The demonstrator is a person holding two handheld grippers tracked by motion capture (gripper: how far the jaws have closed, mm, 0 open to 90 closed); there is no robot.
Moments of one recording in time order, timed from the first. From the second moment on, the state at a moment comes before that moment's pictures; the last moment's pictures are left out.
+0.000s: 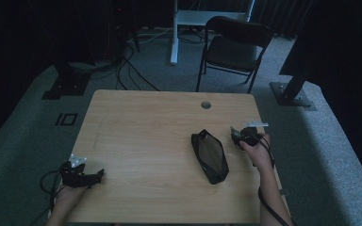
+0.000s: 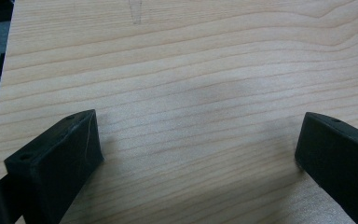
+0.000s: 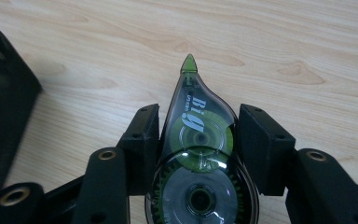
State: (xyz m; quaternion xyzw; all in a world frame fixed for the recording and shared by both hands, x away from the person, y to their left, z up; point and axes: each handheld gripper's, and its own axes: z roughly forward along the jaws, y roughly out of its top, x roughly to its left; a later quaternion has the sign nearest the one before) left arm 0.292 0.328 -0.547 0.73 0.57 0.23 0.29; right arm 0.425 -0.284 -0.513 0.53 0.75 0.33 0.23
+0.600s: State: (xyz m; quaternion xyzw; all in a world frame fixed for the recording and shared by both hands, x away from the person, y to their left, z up) left arm 0.292 0.328 -0.548 0.73 0.57 0.23 0.29; right arm 0.401 -0.269 -0.471 0.52 0.74 0.35 0.24
